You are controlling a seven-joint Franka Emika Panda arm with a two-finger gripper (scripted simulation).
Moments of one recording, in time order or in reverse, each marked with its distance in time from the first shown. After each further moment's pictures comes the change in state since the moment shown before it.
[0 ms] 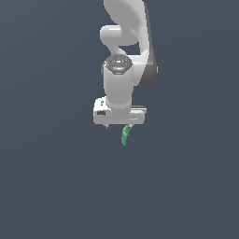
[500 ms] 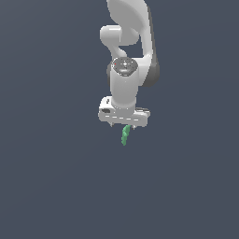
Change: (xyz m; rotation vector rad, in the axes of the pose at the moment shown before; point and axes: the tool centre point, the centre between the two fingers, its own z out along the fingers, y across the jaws) arm -0.012 -0.017 0.013 0.002 0.008 0.158
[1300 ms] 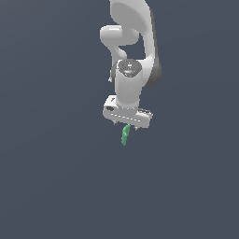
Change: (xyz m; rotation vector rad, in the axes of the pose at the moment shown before) arm -0.014 -0.012 0.011 0.003 0.007 0.140
